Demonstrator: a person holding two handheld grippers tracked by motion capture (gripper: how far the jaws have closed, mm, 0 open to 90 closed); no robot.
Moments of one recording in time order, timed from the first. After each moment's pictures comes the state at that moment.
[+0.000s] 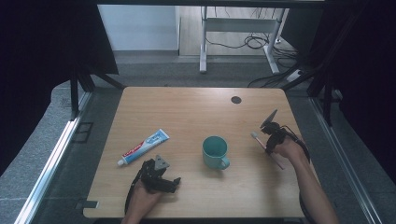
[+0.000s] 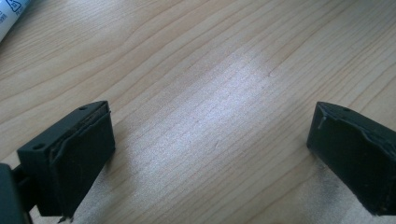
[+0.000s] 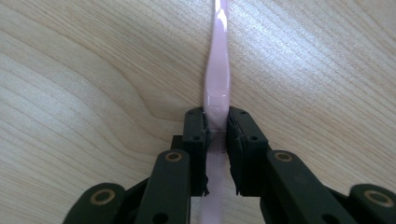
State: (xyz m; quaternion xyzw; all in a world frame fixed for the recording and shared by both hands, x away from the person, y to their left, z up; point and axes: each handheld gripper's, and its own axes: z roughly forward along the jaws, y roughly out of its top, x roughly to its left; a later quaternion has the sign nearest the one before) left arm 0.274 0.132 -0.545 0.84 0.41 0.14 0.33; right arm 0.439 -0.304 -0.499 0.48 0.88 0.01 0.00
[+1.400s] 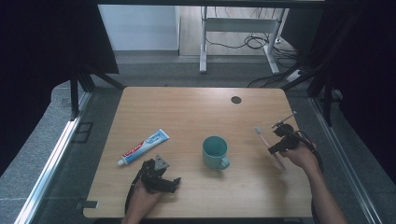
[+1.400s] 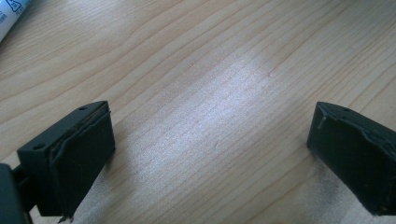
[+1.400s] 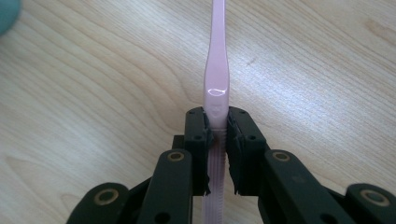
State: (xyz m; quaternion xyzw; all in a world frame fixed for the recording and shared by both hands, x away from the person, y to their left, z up) left arm 0.274 0.132 -0.545 0.84 0.41 0.14 0.33; right arm 0.400 -0.330 -0.469 0.47 0.87 0.16 0.03
